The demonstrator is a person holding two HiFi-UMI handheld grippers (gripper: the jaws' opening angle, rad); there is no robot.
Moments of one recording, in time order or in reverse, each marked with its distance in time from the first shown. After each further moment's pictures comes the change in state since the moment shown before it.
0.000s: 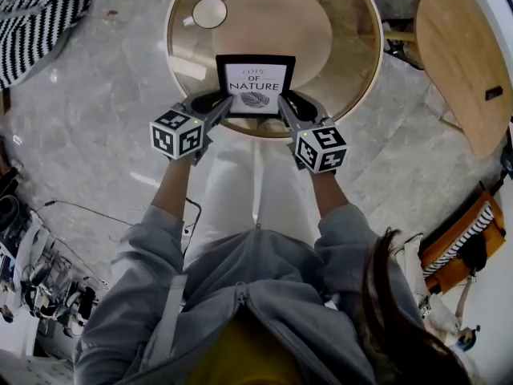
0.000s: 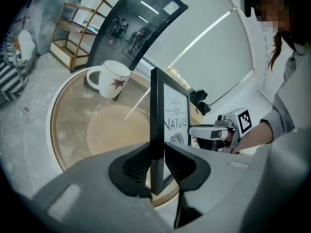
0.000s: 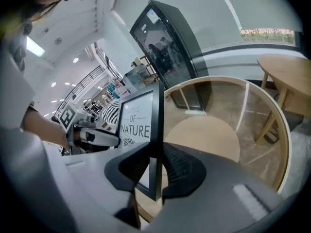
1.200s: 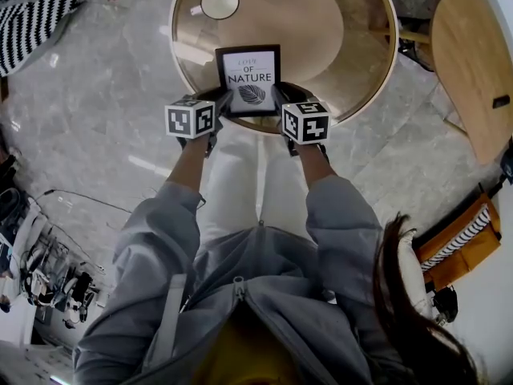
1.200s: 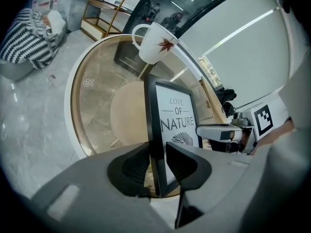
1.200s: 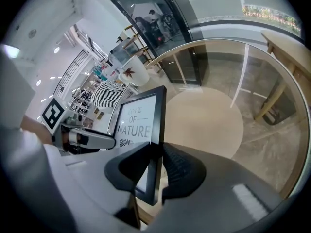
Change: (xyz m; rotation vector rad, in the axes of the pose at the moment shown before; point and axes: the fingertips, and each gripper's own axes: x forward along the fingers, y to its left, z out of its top) left arm 0.023 0.064 -0.073 -0.279 0.160 0.209; right arm 0.072 -0.016 -0.062 0.085 0.283 -0.067
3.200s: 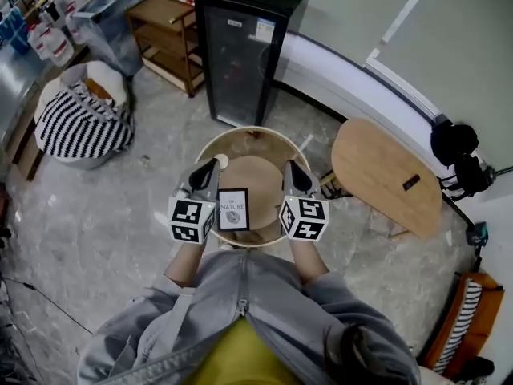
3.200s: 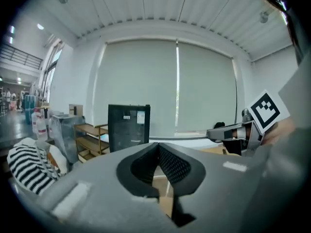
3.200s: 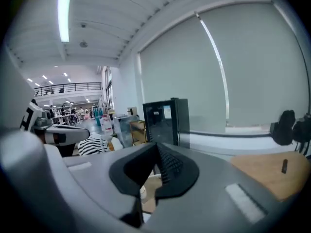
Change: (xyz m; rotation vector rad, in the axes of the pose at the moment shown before) left arm -0.420 -0.325 0.181 0.633 -0.963 0.168; right arm -0.455 0.184 0.237 -0.326 -0.873 -0.281
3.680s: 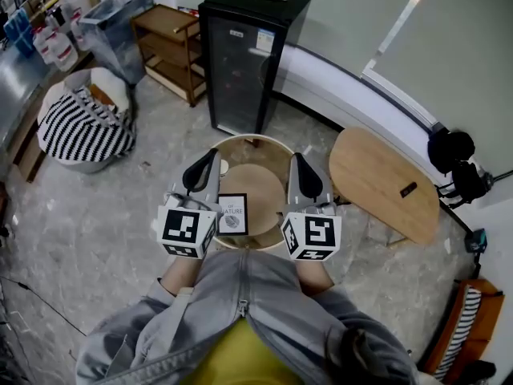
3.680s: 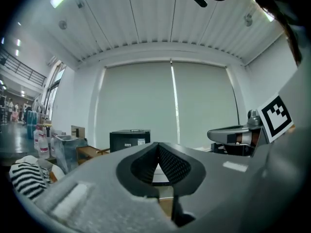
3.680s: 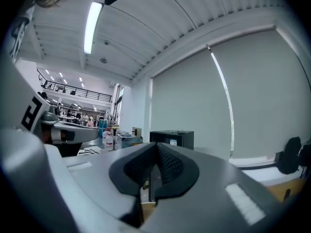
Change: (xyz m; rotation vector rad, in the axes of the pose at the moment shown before) left arm -0.058 -0.031 0.119 0.078 -0.223 0.040; right arm -0.077 0.042 0.120 -0.153 -0.301 0.037
